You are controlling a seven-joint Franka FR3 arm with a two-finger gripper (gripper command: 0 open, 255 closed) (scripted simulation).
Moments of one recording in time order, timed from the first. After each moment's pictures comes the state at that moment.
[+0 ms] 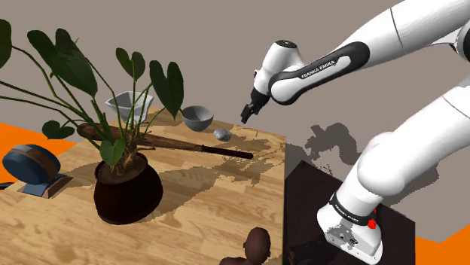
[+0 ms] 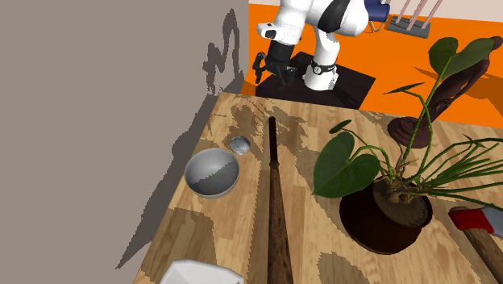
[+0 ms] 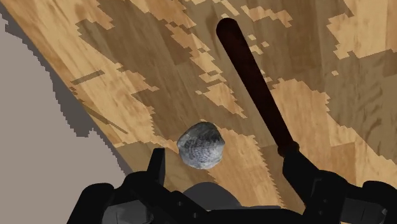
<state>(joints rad) -0.04 -0.32 0.02 -2.61 -0.12 2.59 0.01</state>
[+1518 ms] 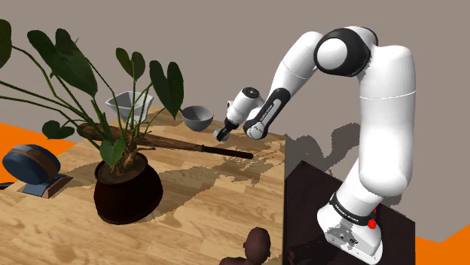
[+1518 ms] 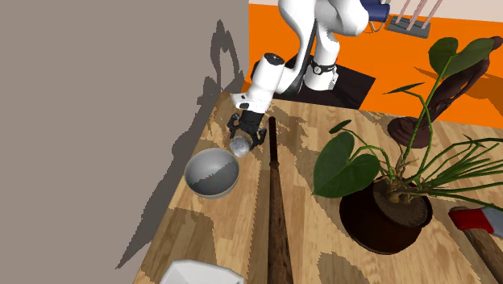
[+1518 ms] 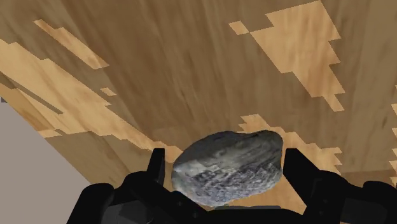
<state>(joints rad) 0.01 0.46 -0.13 -2.26 -0.53 3.16 0.28</state>
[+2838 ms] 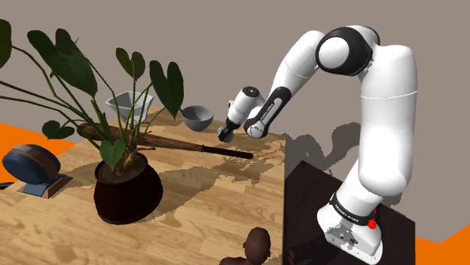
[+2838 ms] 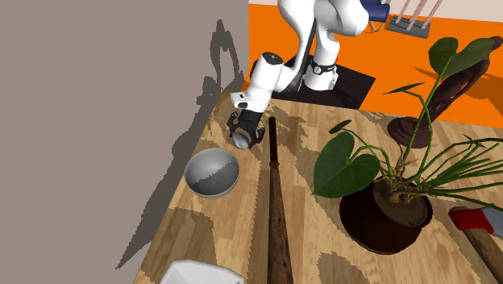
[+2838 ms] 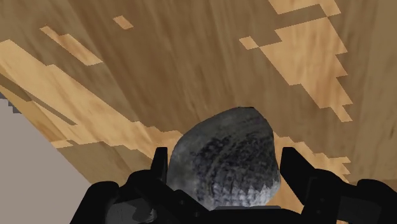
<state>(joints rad) 0.00 0.45 -0.12 -2.26 -0.52 3.12 0.27</state>
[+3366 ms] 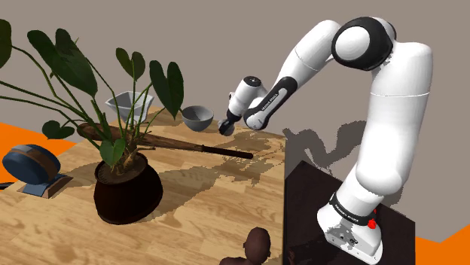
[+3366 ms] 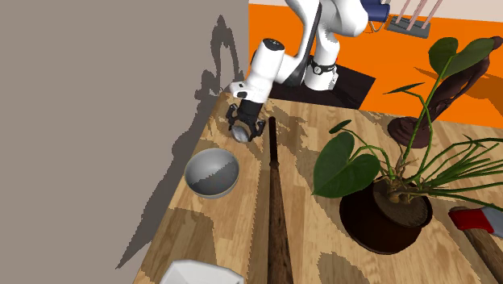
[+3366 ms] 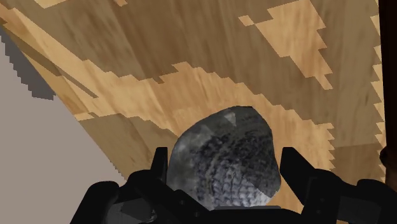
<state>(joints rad) -0.08 0.34 -0.02 -2.28 -0.47 3.02 0.20</state>
